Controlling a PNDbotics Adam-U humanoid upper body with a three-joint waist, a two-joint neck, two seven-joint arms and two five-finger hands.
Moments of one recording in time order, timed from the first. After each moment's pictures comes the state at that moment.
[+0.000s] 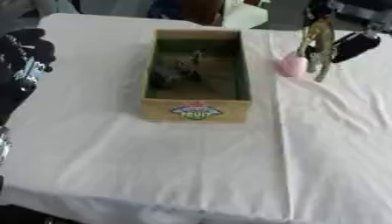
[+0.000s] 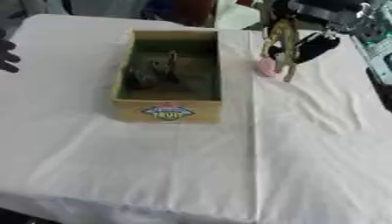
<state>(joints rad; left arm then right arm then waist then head) -0.32 0.38 0.01 -1.79 -0.10 0.03 -0.01 -0.88 -0.65 0.23 -1.30 0.40 -0.49 0.54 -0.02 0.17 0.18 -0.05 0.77</state>
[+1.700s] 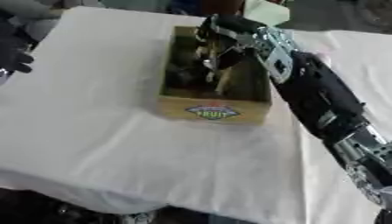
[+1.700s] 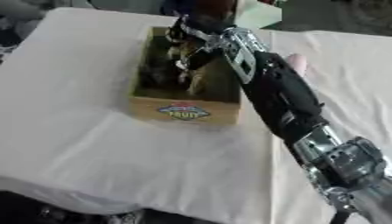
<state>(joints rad) -0.38 0.32 -0.03 -1.83 -0.06 0.03 -0.06 -1.02 -0.29 0.20 -0.85 0.95 -0.53 0.30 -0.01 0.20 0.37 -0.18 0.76</state>
